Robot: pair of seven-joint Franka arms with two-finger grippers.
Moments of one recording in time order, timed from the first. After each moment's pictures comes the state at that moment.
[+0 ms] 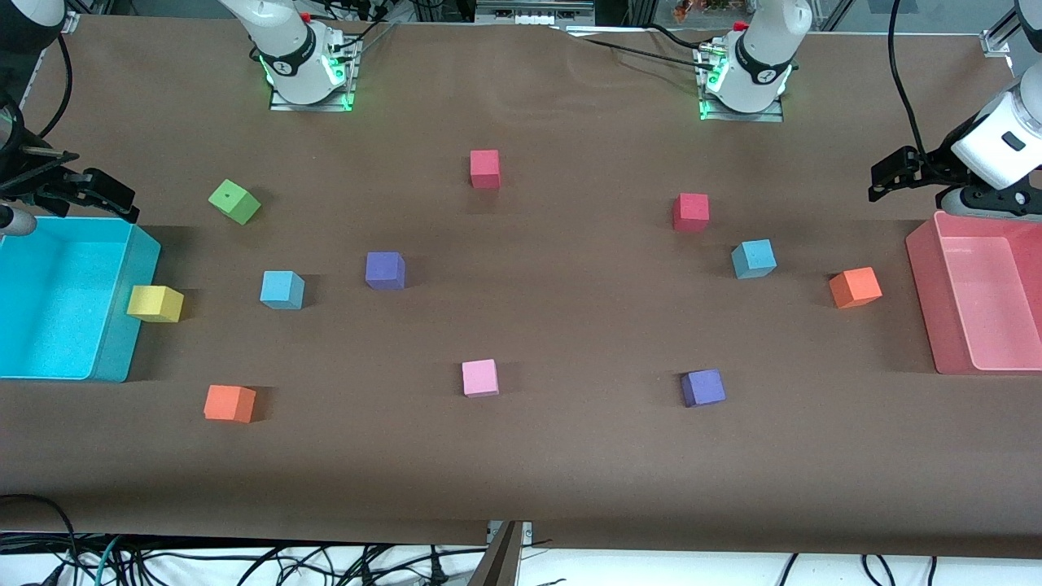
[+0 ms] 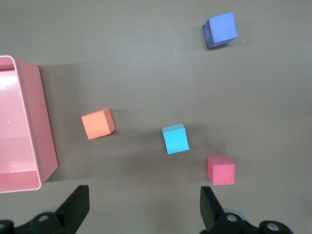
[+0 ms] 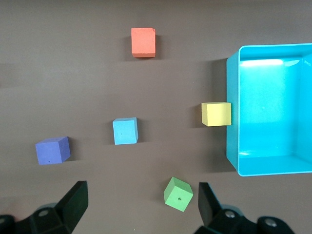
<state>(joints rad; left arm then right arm) 0.02 -0.10 0.01 -1.84 0.00 1.67 0.10 -0.07 -0.01 0.04 -1.70 -0.04 1.70 0.04</state>
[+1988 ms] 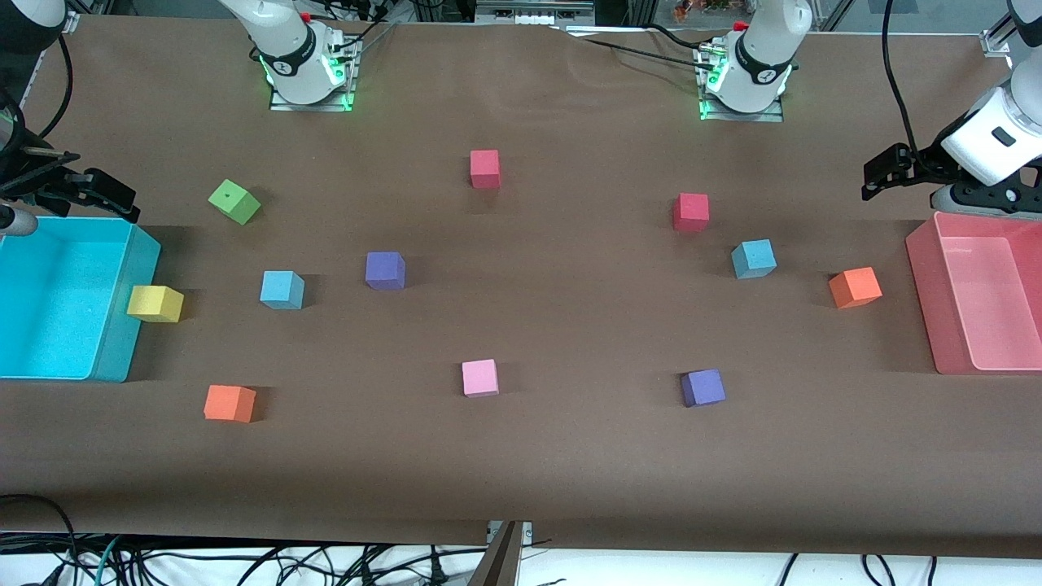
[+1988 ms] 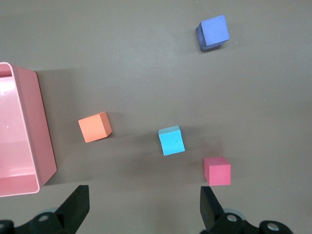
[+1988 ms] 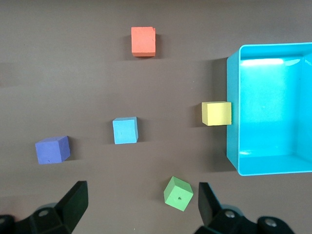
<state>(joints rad) 0.02 -0.10 -0.02 -1.82 0.00 1.66 0.10 -0.07 -0.01 0.04 -1.70 -0.04 1.70 0.04</state>
